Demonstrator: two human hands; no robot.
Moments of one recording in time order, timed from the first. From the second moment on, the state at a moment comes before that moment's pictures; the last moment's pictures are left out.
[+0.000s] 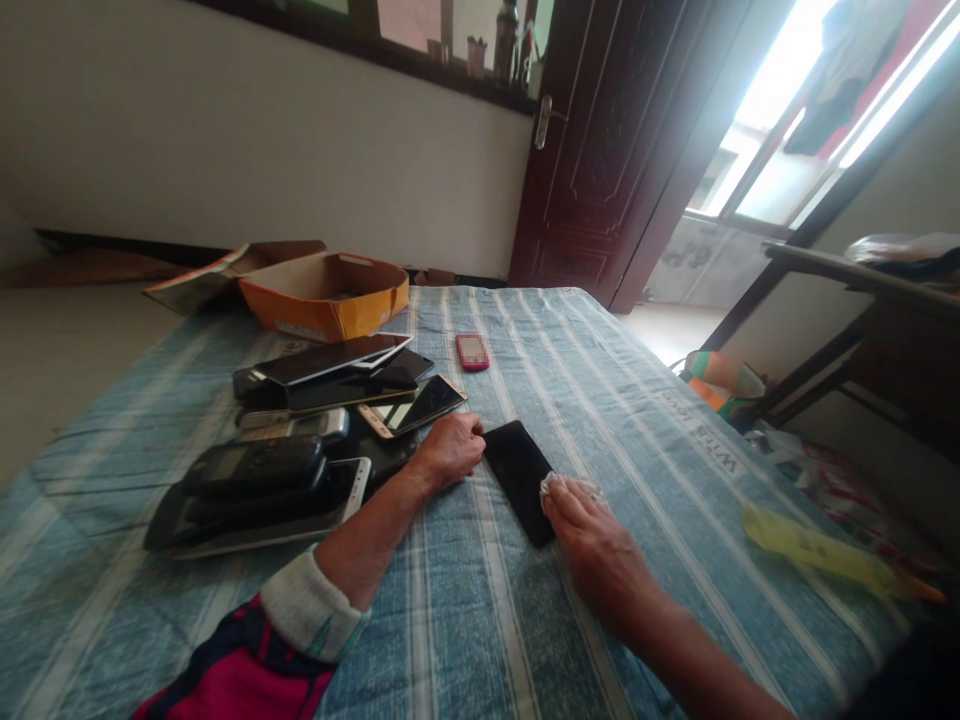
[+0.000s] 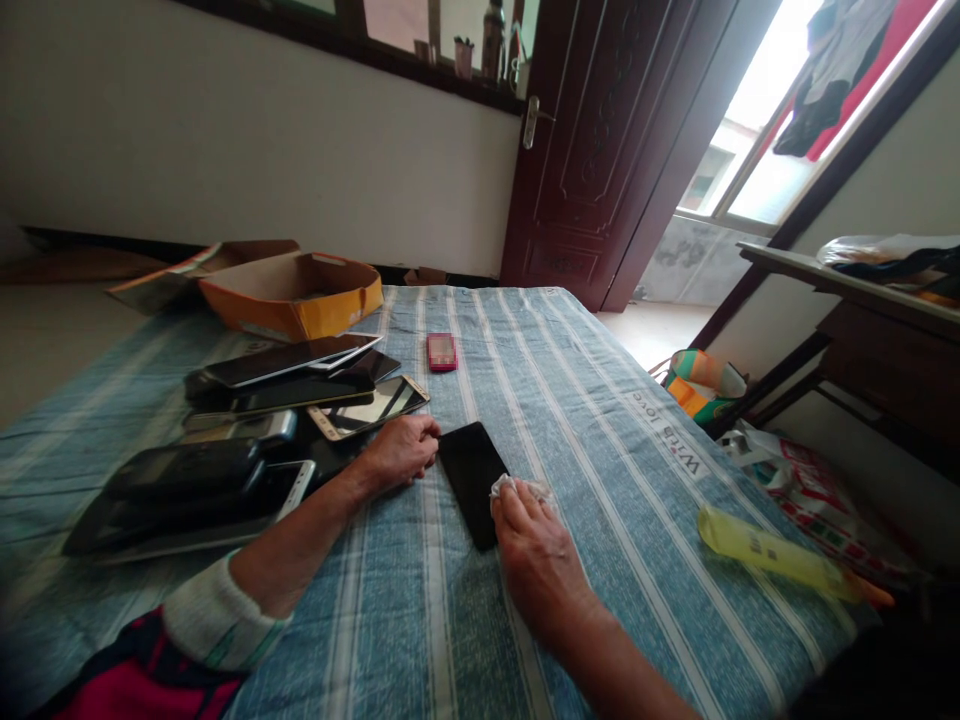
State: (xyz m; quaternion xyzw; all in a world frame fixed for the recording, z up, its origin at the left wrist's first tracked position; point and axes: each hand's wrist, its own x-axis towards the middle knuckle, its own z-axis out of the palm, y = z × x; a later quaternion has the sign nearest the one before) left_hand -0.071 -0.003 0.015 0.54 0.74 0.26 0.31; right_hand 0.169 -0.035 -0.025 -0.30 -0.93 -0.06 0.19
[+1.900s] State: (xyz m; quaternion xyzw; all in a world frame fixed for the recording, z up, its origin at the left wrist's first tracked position) left_hand -0.068 -0.004 0.028 0.61 0.76 0.17 0.15; right_hand 0.168 -0.037 -0.030 -0.36 -0.91 -0.07 0.22
